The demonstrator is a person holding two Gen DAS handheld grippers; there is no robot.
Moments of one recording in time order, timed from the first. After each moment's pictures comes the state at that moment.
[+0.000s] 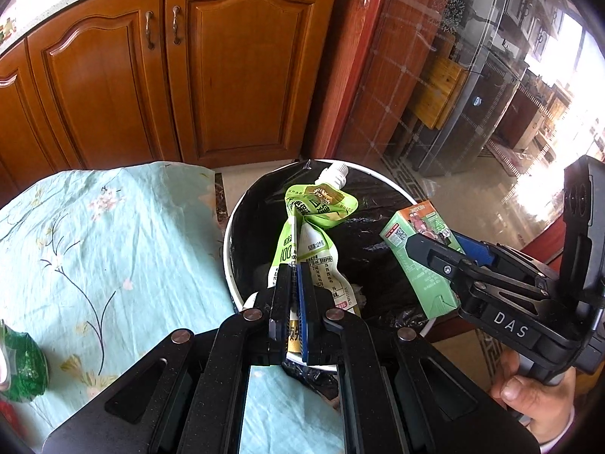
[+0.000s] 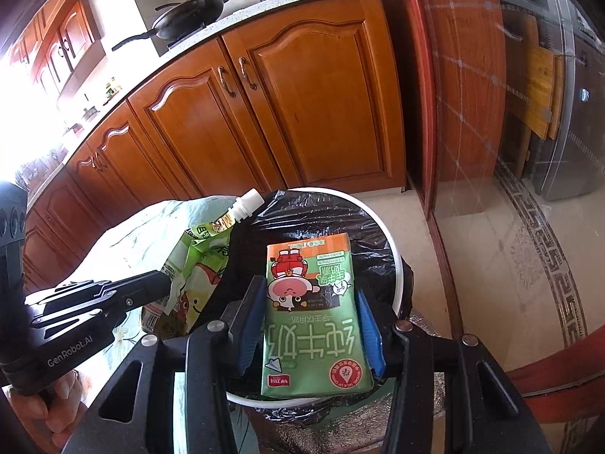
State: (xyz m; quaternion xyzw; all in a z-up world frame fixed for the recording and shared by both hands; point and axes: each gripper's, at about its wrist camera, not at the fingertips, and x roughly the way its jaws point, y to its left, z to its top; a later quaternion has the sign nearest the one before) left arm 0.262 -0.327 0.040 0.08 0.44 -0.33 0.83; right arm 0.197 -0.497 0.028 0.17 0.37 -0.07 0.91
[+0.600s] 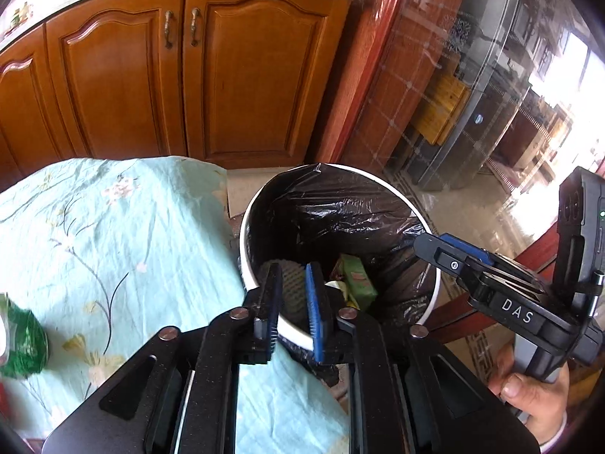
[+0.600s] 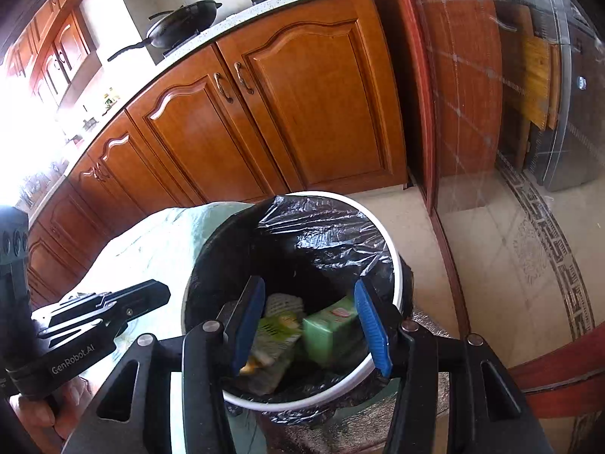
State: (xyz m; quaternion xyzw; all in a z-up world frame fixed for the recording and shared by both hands) left arm 0.248 -0.291 0.046 0.04 0.43 -0.33 0.84; right arm 0.187 -0.498 0.031 0.20 0.36 -0.07 0.91
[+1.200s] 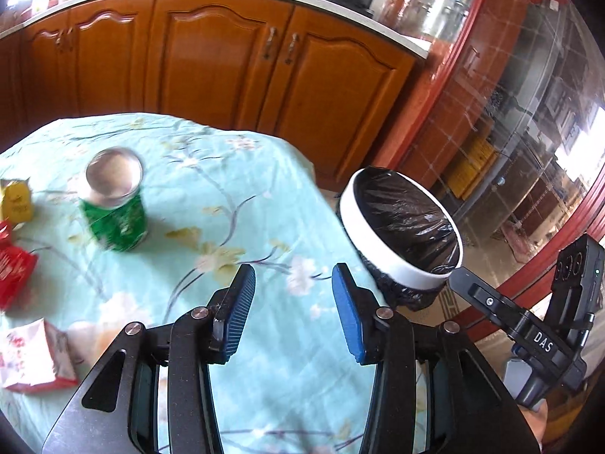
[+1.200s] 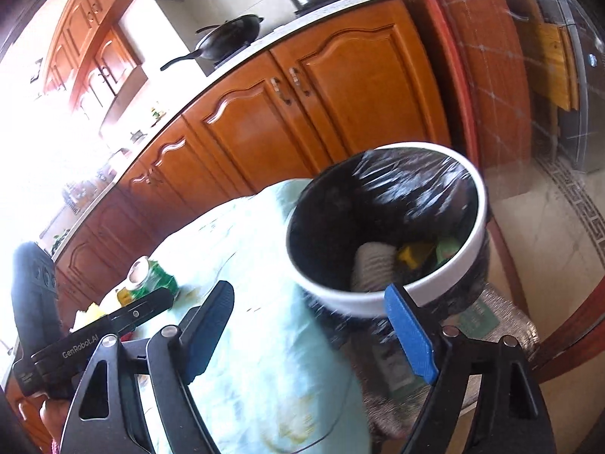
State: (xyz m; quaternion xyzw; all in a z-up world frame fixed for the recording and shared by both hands) left arm 0.191 -0.146 0.033 -0.07 0.40 -0.24 0.88; right arm 0.132 -0.414 0.019 0.23 0.31 0.01 0.92
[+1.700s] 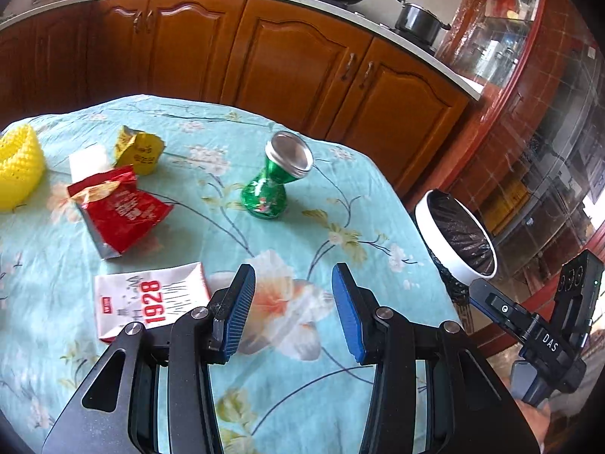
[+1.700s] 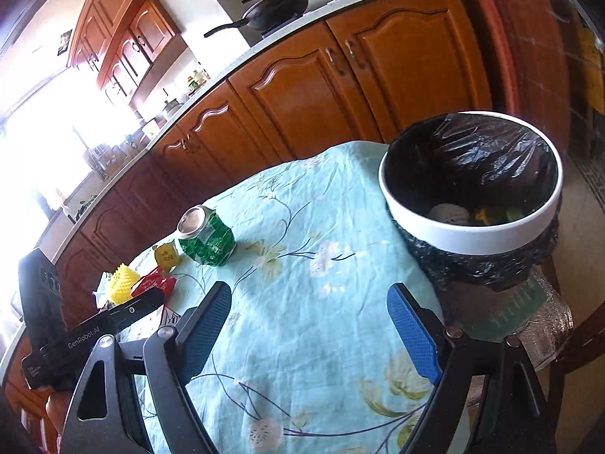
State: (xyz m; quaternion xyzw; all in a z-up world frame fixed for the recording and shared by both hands) left arm 0.160 -0.023 0.024 -0.12 0.39 -0.15 0.90; right arm 0.130 -0.333 0.012 0.21 0.33 0.08 0.92
